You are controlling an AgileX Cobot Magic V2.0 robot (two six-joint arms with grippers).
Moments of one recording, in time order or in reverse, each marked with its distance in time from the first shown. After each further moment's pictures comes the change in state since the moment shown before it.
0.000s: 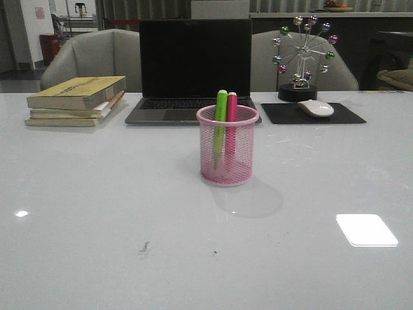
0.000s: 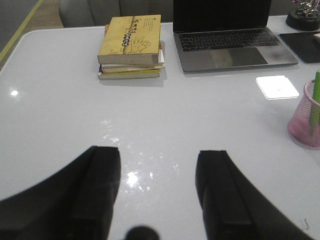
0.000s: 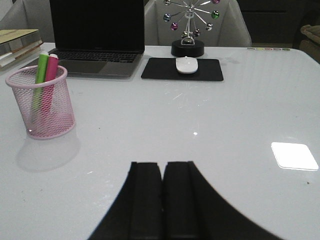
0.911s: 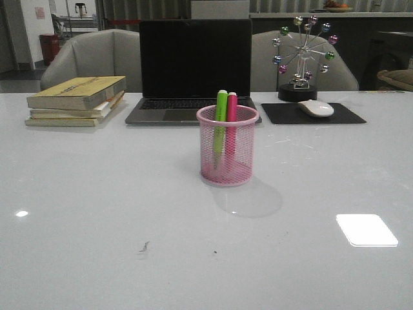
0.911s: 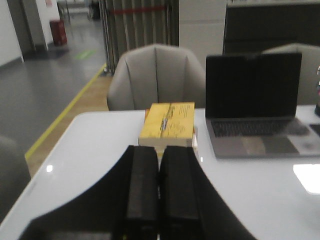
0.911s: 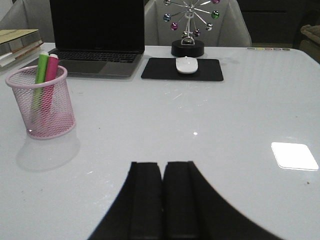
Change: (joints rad) left arm 0.000 -0.157 0.058 0.217 -0.294 -0.205; right arm 0.000 0.000 0.000 0.000 0.000 0.000
